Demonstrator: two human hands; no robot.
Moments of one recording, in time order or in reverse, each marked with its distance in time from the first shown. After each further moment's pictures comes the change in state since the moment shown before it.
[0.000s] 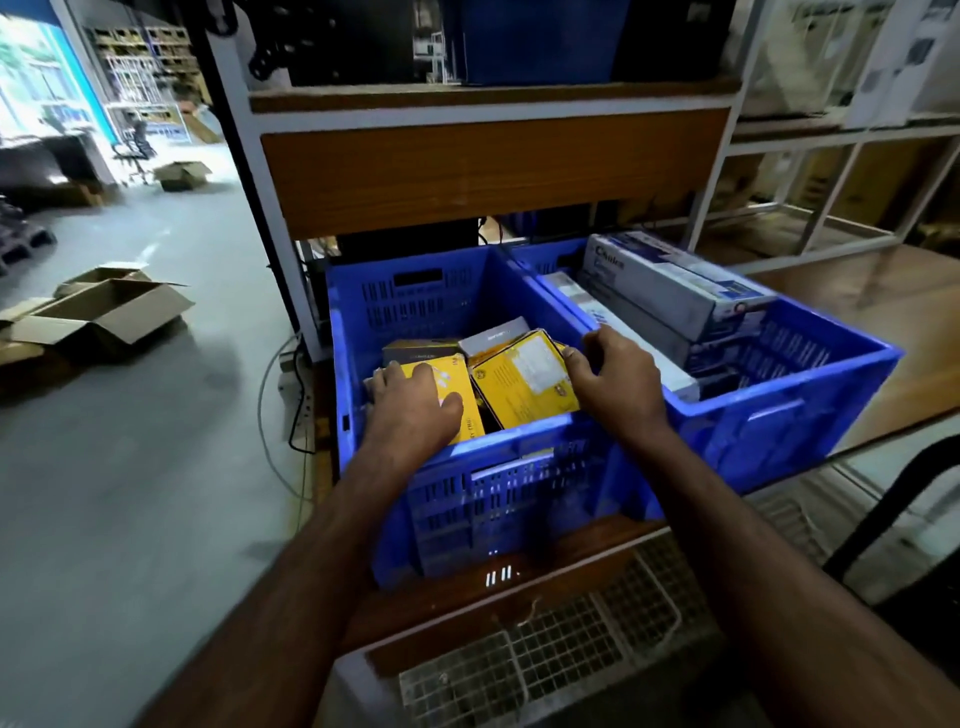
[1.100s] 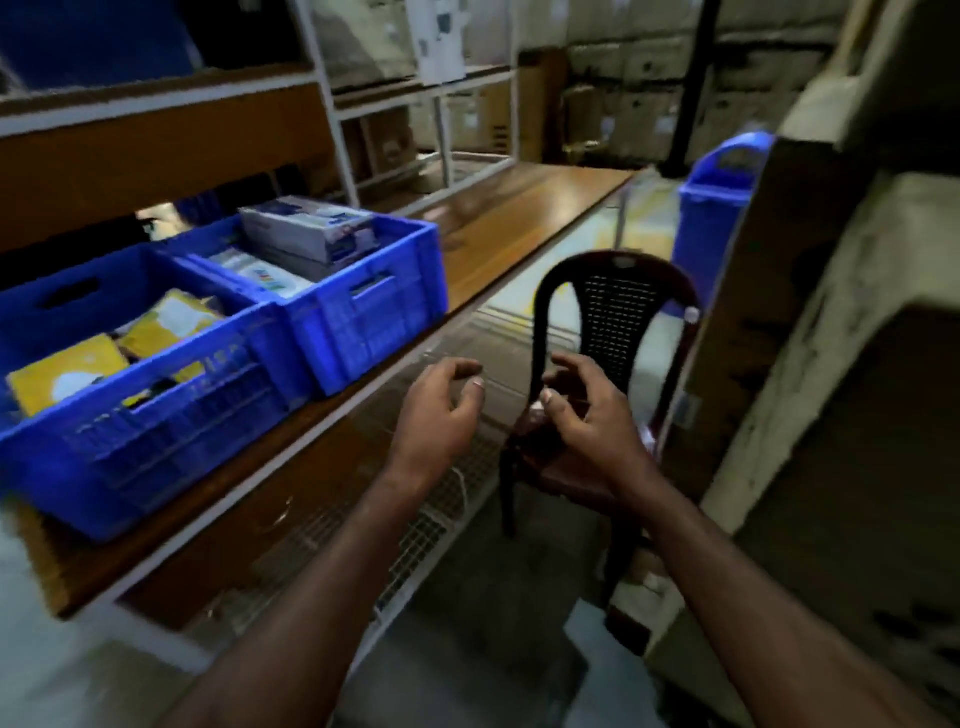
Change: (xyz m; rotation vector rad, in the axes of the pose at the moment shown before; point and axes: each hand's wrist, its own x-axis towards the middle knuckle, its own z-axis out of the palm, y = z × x) left_hand -0.342 0.240 0.084 -0.700 -0.287 0.697; right_hand -0.334 0.161 -0.315 0.230 0.231 0.197
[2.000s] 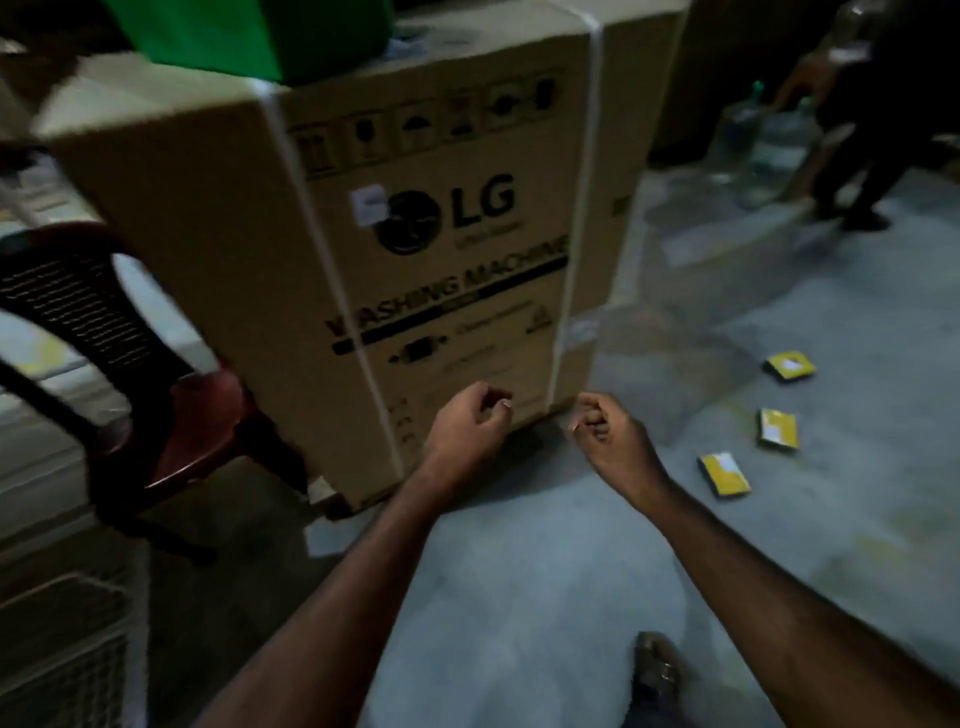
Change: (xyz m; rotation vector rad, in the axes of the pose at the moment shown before) left_hand -0.409 0.210 0.242 -0.135 -1.186 0.299; right_hand -0.578 -0.064 -0.268 -0.384 0.853 0.894
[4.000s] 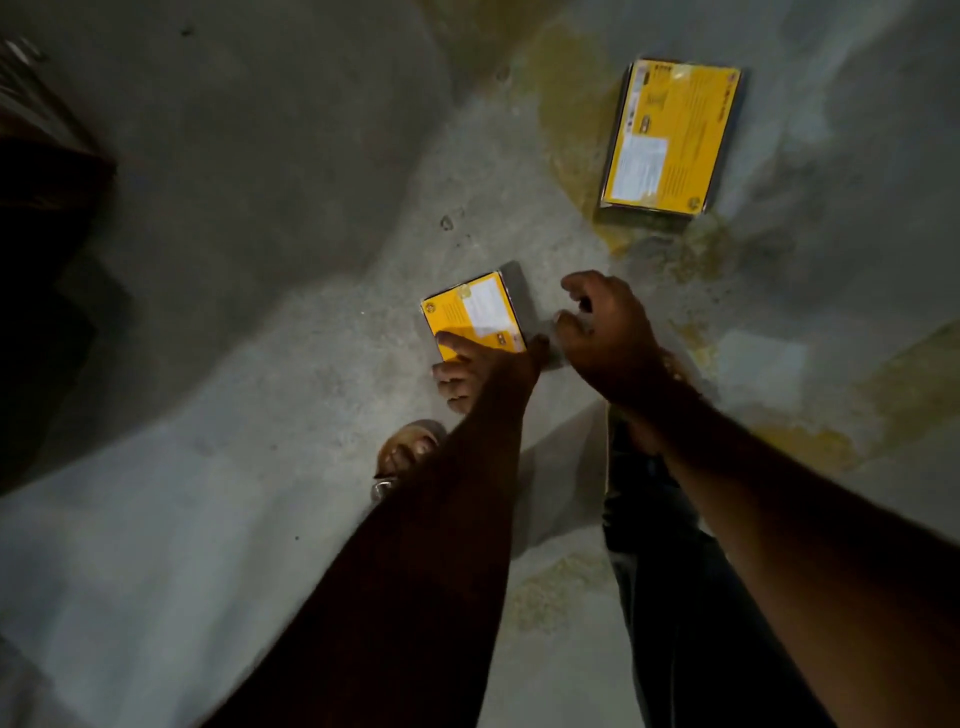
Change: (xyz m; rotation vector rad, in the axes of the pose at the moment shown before) left_hand 0.493 -0.241 1.132 0.494 -0.125 -1.221; right_hand 0.374 1.013 -0.268 -0.146 -0.218 0.515
